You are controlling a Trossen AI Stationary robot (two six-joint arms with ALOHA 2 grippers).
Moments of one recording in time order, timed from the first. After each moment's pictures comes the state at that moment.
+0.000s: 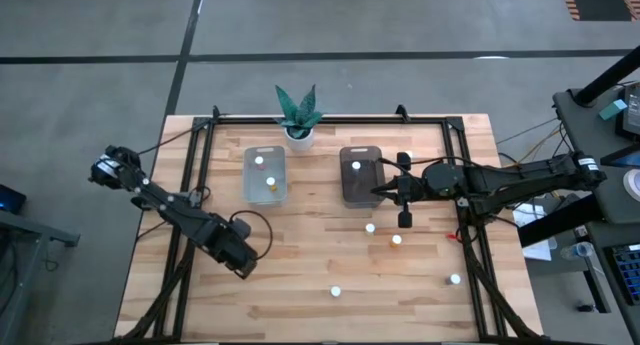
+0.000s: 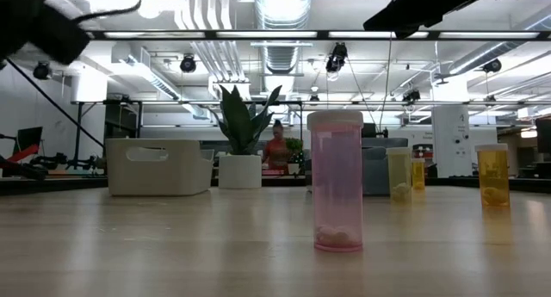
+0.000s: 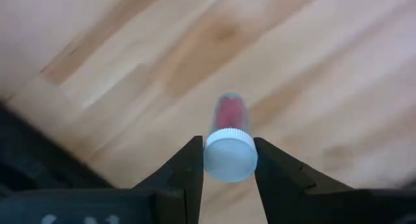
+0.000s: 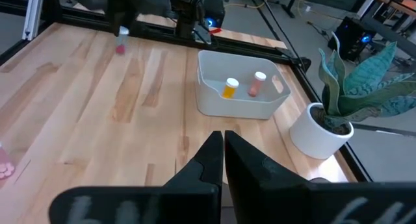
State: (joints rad) left arm -0.56 1.35 0.96 -1.06 0.10 -1.49; right arm 0.09 0.95 0.68 -0.08 0.16 -0.17
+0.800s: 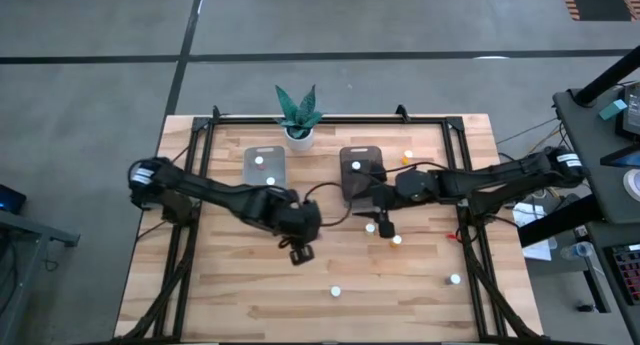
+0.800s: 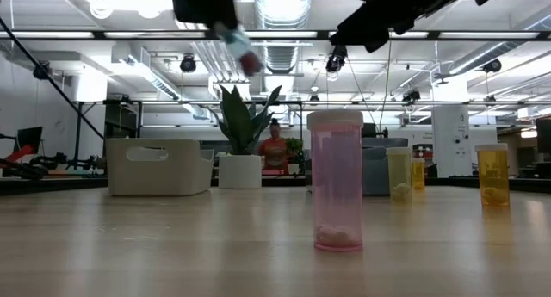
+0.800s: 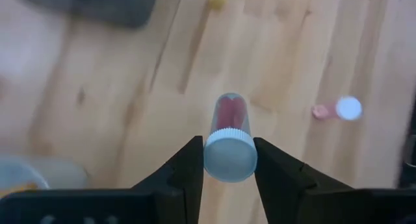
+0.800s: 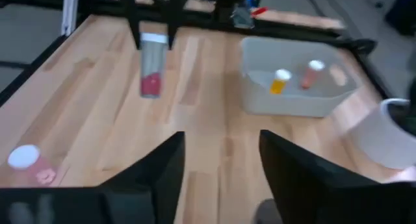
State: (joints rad) left arm -0.27 1.71 1.61 -1.00 -0.17 -0.54; right arm 0.09 1.23 0.79 -0.01 0.02 -0.10
